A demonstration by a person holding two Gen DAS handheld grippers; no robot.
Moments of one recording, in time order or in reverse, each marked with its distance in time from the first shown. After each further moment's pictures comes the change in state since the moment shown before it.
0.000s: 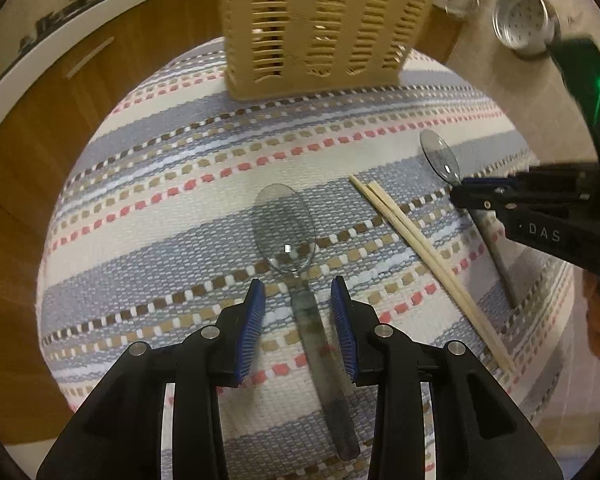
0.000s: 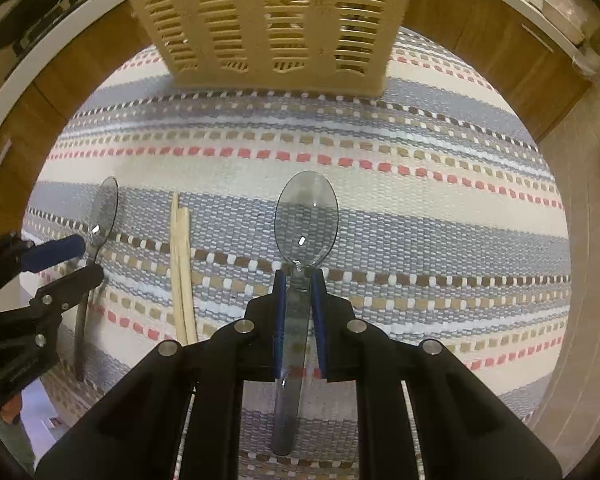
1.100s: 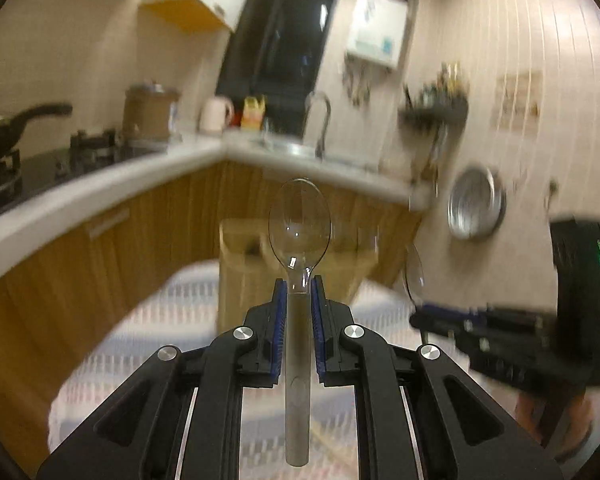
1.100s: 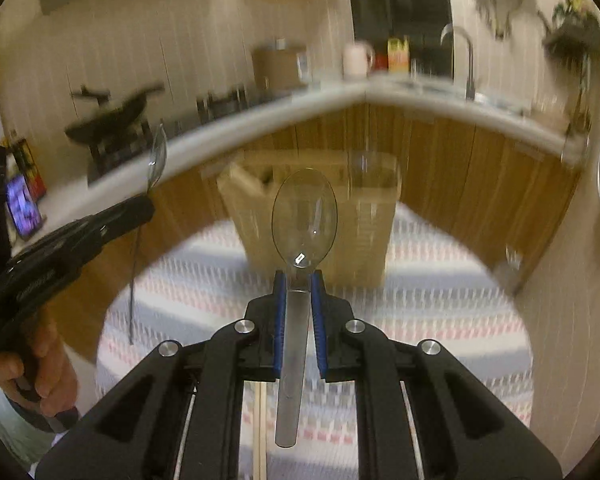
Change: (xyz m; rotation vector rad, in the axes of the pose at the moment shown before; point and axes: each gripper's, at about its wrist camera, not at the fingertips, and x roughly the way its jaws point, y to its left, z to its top) left arm -0.140 -0.010 0.050 -0.130 -0.760 -0.118; right arm -0.157 -0.014 -0.001 -0.021 -0.621 0.135
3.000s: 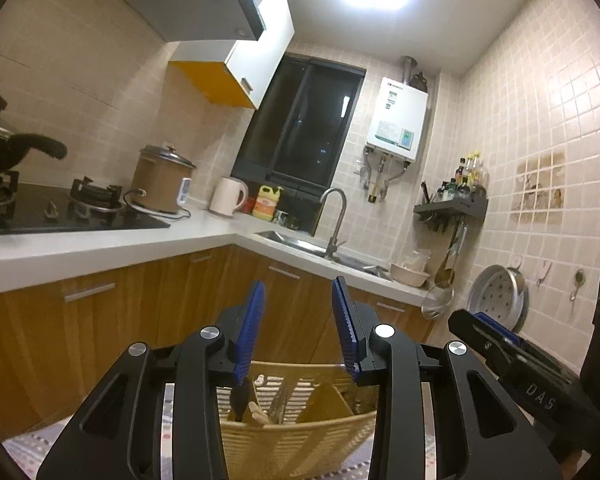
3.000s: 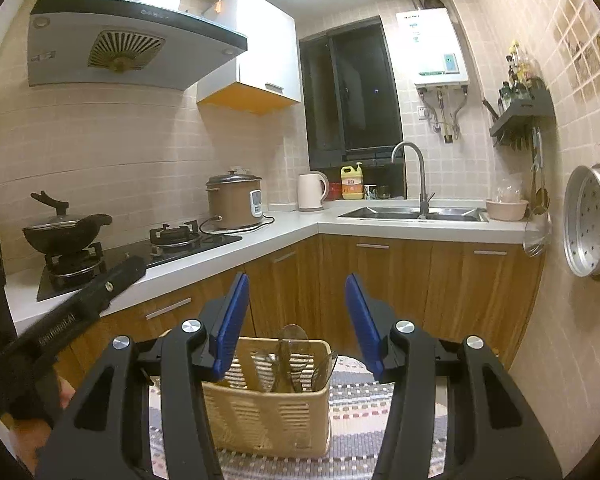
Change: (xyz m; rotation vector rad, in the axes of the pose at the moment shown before) left arm 0.054 0.012 0.035 -0.087 -0.311 0.017; right arm 0.015 -0.039 0.058 0.022 -0.464 -0.150
